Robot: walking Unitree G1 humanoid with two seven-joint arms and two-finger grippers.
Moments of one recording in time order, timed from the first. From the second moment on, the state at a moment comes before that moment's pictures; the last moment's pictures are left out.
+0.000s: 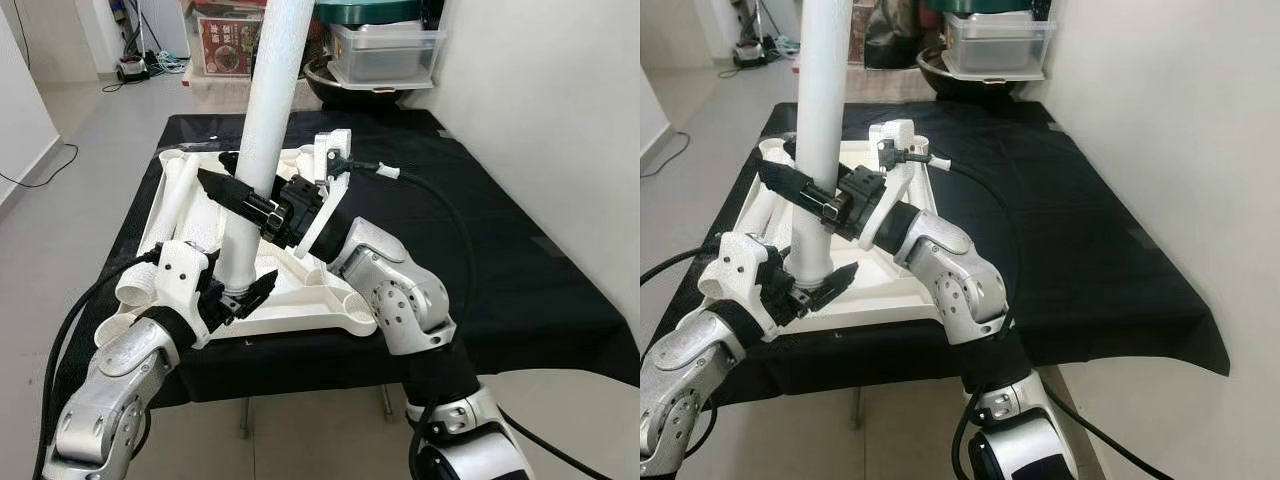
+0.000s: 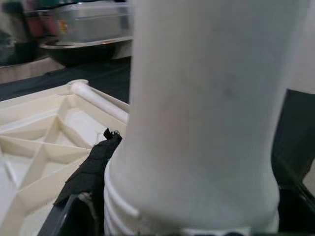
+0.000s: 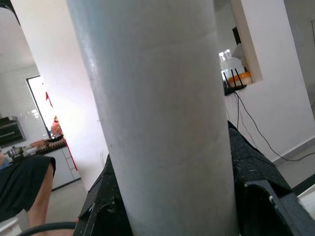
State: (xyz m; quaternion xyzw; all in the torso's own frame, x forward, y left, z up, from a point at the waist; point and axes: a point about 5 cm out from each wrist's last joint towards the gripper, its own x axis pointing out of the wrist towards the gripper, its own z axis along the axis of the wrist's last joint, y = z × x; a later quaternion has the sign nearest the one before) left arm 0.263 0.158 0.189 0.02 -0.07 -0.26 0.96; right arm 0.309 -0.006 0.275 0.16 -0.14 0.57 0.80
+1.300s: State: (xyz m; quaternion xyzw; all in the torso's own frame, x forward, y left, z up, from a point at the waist) left arm 0.254 0.157 0.171 0.16 -0.05 -0.28 0.95; right arm 0.306 -0.016 0.259 0.23 -0.06 0.56 0.80
